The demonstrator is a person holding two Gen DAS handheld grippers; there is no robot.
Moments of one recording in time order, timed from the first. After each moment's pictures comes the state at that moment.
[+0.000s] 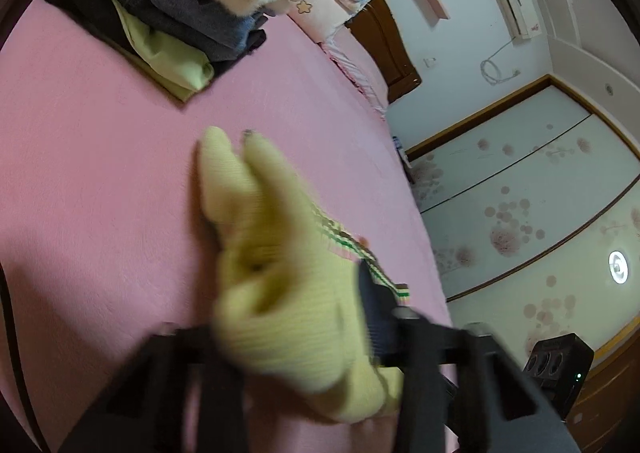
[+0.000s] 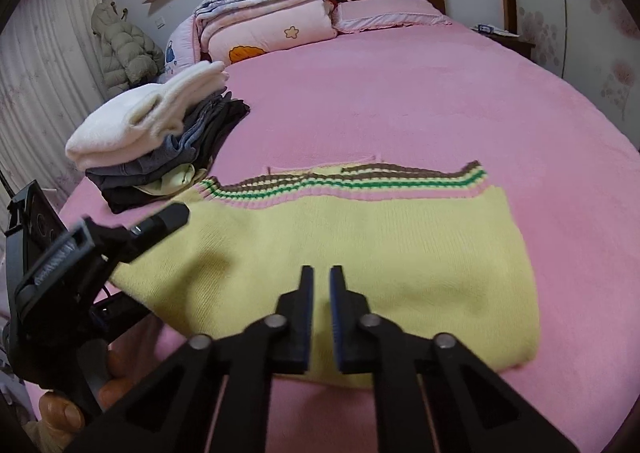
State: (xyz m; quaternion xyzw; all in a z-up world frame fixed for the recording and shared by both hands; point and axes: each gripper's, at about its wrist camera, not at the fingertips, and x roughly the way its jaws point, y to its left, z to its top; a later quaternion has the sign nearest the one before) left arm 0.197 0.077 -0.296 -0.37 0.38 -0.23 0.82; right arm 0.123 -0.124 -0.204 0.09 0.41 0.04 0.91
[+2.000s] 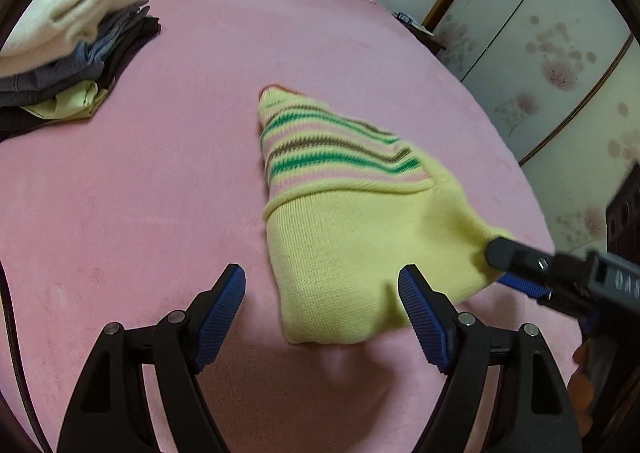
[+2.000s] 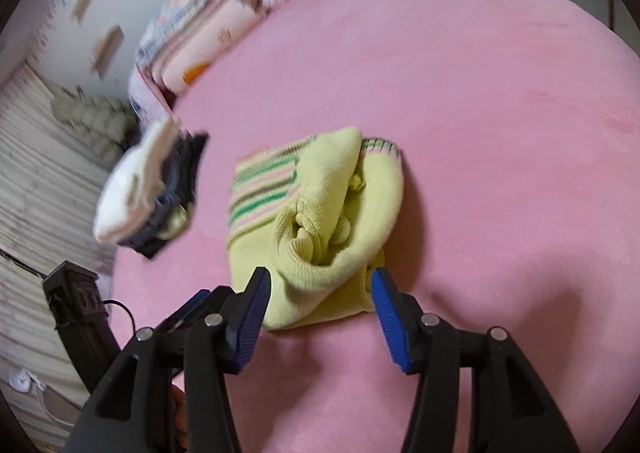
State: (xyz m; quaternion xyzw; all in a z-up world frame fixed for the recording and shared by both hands) left arm 0.145 -0.071 -0.241 -0.09 0.49 -0.21 0.84; right arm 0.090 -0.277 -0.181 0.28 0.50 0.04 0.82
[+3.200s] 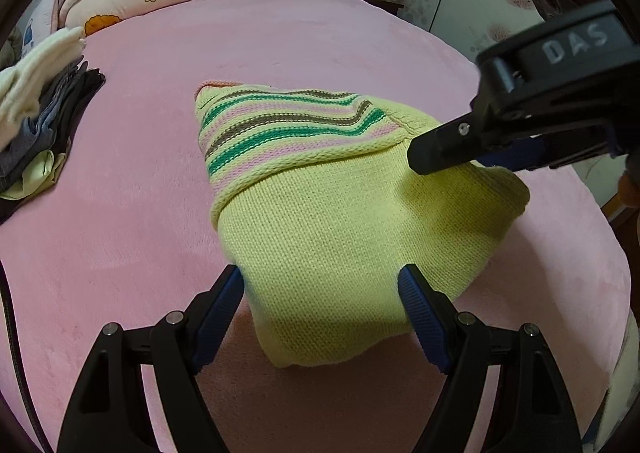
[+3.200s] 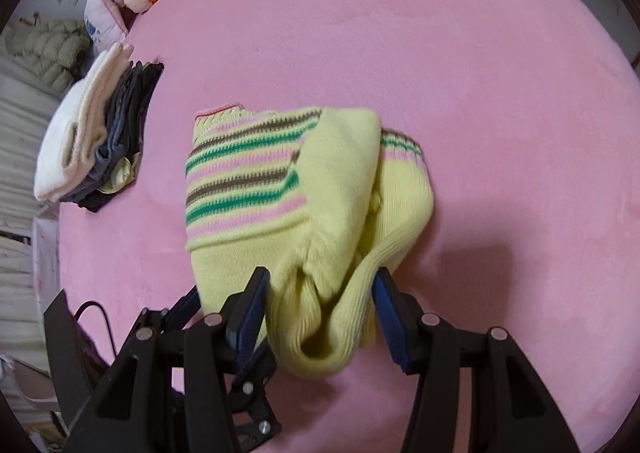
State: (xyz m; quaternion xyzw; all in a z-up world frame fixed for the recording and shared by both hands) left arm 0.147 -0.119 -0.265 0.05 0.47 -0.25 0.85; right arm 0.170 -0.247 -0.184 0.16 0.62 0.01 0.76
